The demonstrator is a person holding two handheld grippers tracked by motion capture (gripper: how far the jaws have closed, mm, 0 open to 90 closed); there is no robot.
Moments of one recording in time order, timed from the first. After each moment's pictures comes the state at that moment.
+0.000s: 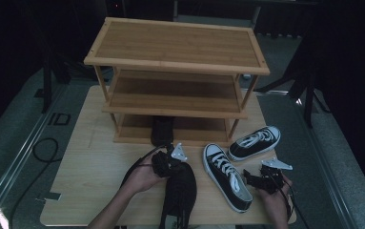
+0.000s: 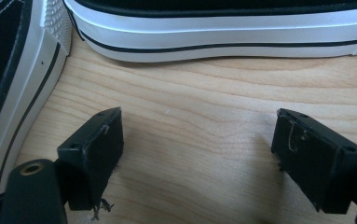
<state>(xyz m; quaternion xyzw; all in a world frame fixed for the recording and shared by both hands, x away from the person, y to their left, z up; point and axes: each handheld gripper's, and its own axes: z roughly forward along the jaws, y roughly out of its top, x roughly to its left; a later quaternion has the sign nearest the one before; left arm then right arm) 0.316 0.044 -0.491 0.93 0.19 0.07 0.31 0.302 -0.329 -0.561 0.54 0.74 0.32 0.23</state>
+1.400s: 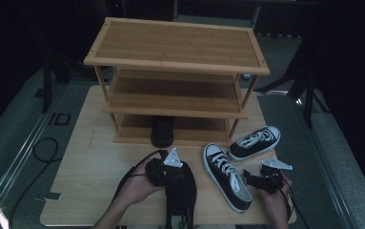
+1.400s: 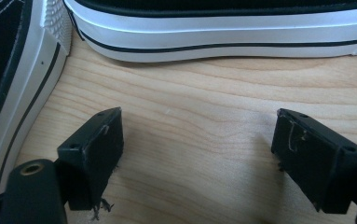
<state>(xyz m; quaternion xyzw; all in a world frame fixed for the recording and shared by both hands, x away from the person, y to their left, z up) 0.276 0.052 -0.466 0.92 0.20 0.06 0.34 0.302 -0.329 -0.561 0.54 0.74 0.32 0.23</state>
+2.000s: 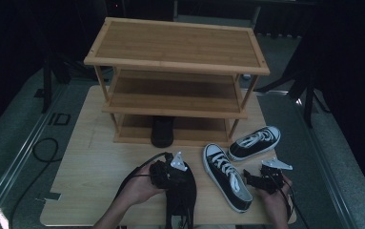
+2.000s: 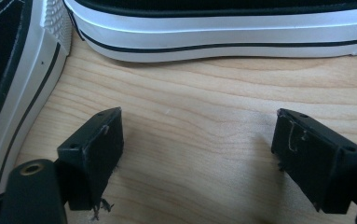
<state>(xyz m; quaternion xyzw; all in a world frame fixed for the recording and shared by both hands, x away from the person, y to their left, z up) 0.279 0.038 -0.477 0.94 0.19 0.05 0.28 0.302 -0.329 -0.561 0.54 0.74 0.32 0.23</state>
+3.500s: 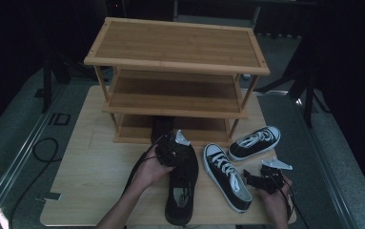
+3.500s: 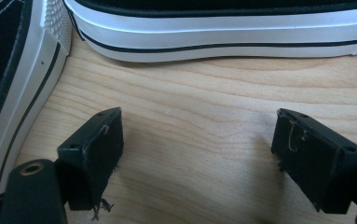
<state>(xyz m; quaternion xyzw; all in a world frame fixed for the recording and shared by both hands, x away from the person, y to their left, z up) 0.328 0.033 -0.467 0.89 0.30 0.09 0.33 0.302 -0.329 -0.561 0.54 0.74 0.32 0.23</state>
